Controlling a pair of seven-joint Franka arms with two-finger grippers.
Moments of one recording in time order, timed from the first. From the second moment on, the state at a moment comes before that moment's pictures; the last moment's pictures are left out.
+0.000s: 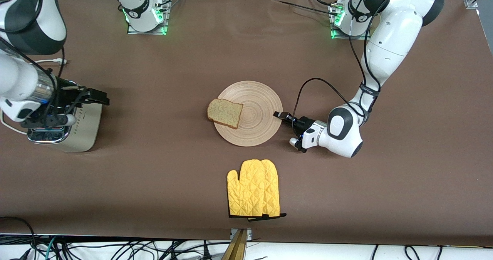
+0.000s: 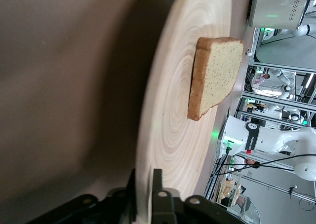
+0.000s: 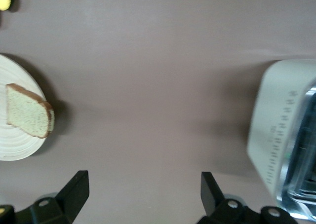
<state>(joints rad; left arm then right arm) -0.14 0.93 -0.19 -1.50 -0.92 1.81 0.62 0.00 0.26 0.08 -1.56 0.13 1.64 -0.01</state>
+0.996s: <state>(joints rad) -0.05 0.49 -0.16 -1.39 0.01 1.69 0.61 0.26 0.51 0.08 -1.63 0.39 1.91 0.17</state>
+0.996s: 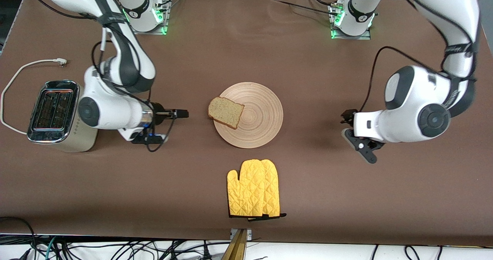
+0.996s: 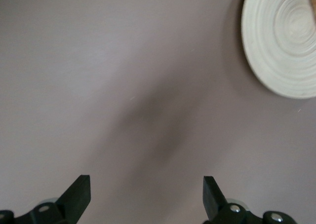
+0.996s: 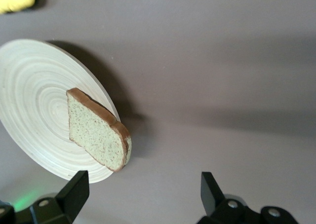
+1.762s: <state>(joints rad) -0.05 0.00 -0.01 -1.65 0.03 1.65 0.25 0.38 0.61 0.08 -1.77 0.58 2.13 0.17</state>
